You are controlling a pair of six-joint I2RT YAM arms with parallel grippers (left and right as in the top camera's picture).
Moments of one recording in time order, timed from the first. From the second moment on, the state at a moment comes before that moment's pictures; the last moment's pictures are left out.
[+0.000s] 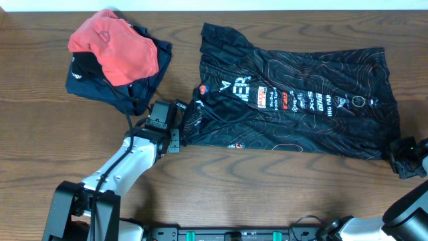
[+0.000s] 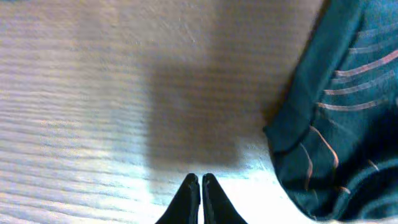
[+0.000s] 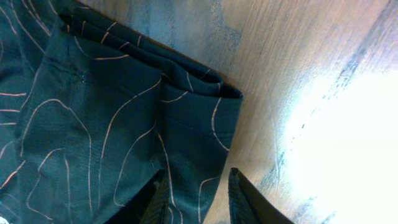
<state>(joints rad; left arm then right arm) -0.28 1.50 0.70 -0.47 -0.13 -0.29 -0.82 1.63 0.84 -0.50 -0.16 0.51</state>
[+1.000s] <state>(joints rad) -0.28 1.42 0.70 -0.50 0.16 -0.26 -0.95 1.60 0.82 -0.49 -0.11 0.54</state>
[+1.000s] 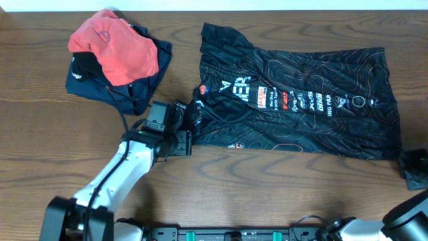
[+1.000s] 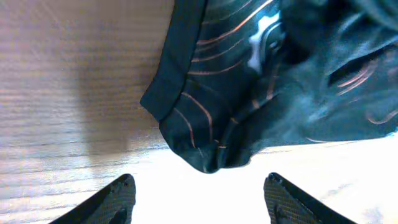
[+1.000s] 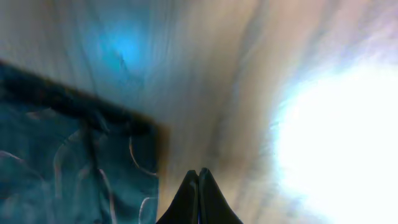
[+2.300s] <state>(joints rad) -0.40 1.57 0.70 -0.39 -0.06 -0.17 -0.88 1.70 0.89 -0.55 -0.14 0.54</state>
